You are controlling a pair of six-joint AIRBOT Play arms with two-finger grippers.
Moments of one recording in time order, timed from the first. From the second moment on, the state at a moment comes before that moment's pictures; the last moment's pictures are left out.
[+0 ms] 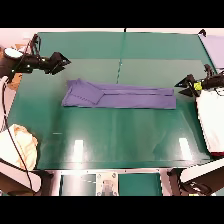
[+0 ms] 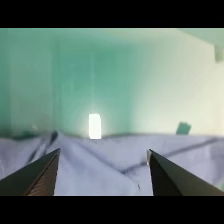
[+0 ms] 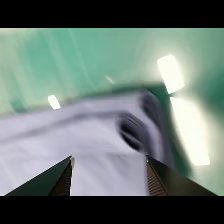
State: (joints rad) left arm 0.14 -1.76 1.63 0.64 -1.04 -1.26; right arm -0.51 -1.80 1.52 -0.90 1.32 1.41
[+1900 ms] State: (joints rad) left arm -0.64 -2.17 1.83 0.45 -0.63 -1.34; right arm -0.39 -1.61 1.93 -0.59 1.75 1.31
